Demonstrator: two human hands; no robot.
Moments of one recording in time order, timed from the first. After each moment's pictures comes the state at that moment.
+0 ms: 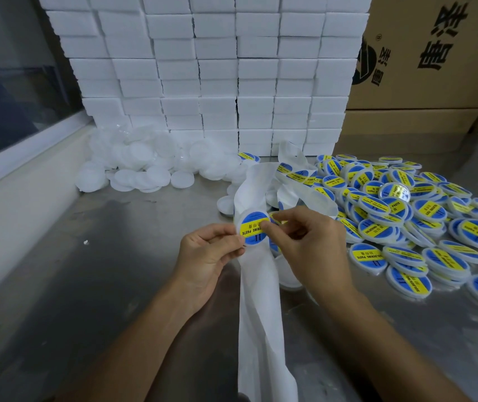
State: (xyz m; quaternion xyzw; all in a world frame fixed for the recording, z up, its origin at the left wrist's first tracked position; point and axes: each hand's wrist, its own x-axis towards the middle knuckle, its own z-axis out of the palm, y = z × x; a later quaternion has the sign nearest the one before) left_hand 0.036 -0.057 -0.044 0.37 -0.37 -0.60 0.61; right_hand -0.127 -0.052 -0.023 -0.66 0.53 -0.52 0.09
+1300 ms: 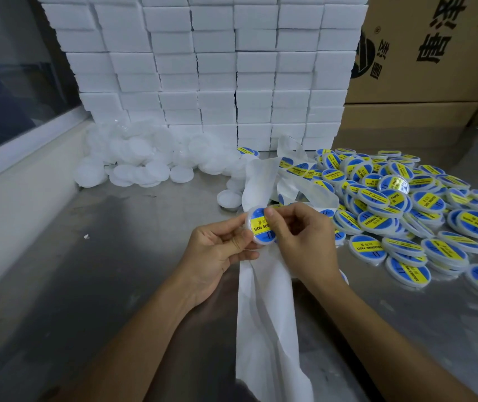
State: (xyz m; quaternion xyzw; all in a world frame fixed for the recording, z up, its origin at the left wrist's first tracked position) left_hand 0.036 -0.054 -0.048 0.32 -0.48 -0.62 0.54; right_hand -0.119 -0.059 -0.040 -0.60 0.51 -0.58 0.22
